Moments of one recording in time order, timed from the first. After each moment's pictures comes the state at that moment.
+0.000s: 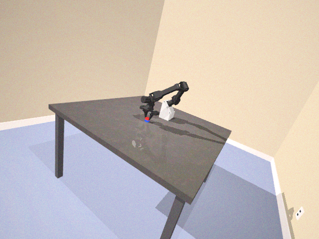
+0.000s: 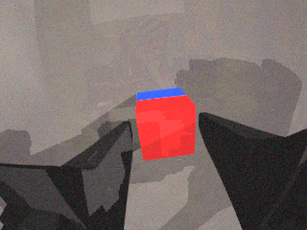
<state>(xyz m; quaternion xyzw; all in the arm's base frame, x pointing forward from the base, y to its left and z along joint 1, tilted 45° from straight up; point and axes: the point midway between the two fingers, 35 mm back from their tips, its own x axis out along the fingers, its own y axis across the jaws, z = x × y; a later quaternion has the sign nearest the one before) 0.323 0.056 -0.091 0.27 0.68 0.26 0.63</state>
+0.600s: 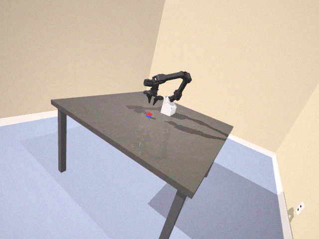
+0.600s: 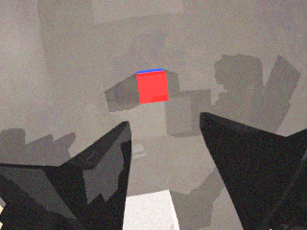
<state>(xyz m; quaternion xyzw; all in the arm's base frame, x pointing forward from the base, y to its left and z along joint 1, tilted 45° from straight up) 0.328 -0.015 -0.023 0.27 0.68 0.26 0.63</state>
